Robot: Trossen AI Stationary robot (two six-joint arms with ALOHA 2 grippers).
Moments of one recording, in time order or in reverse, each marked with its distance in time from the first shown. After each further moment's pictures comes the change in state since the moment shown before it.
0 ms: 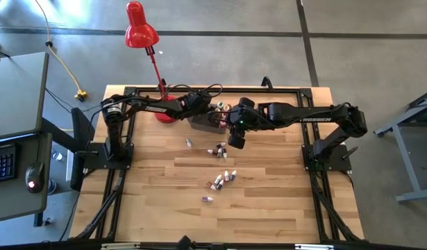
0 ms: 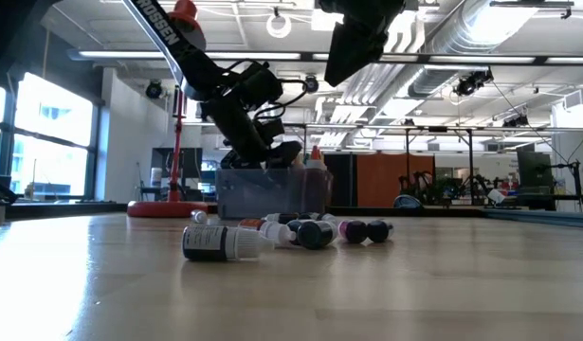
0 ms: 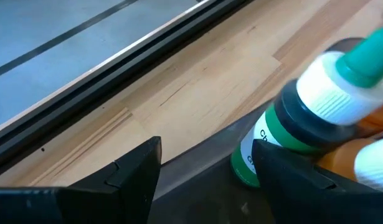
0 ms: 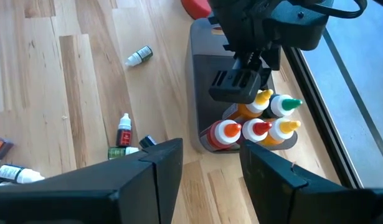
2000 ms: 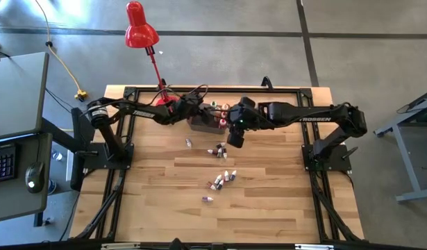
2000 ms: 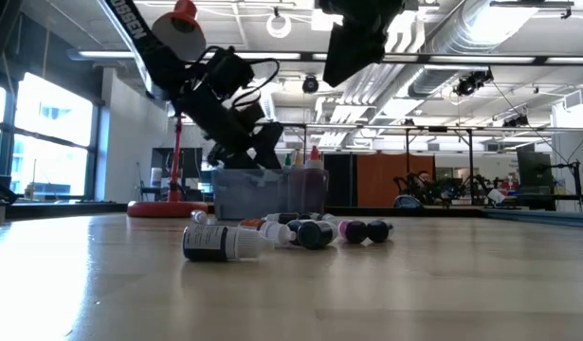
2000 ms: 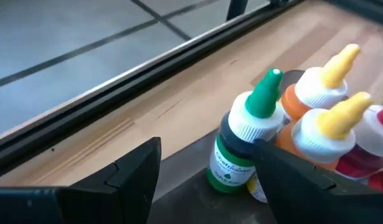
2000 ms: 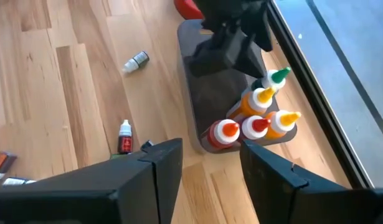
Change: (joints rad) left arm 0.006 -0.171 -0.211 0.283 0.006 0.011; right arm -0.009 0.000 0.000 0.008 0.003 0.057
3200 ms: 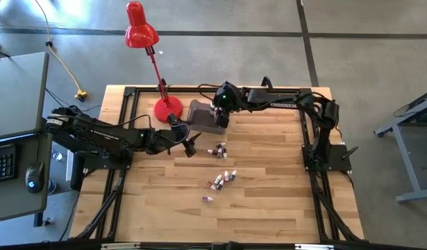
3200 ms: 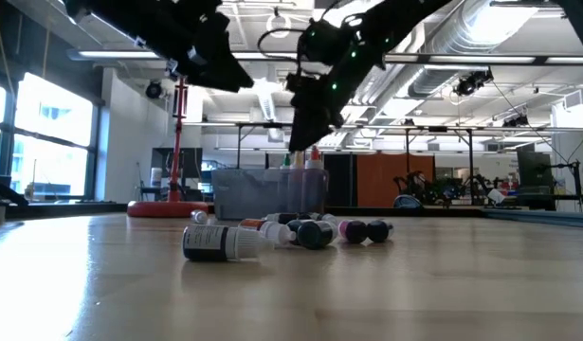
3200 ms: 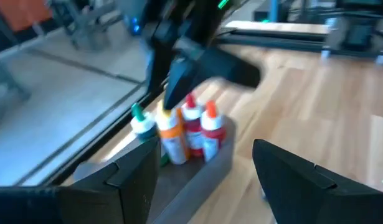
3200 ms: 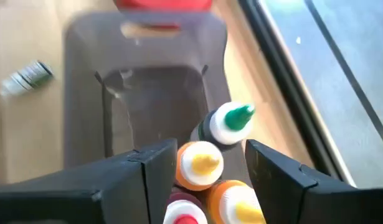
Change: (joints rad) left arm -0.547 -0.499 -0.171 -0.197 -0.443 0.138; right arm -0.296 0.287 0.001 0.357 -0.189 -0.263
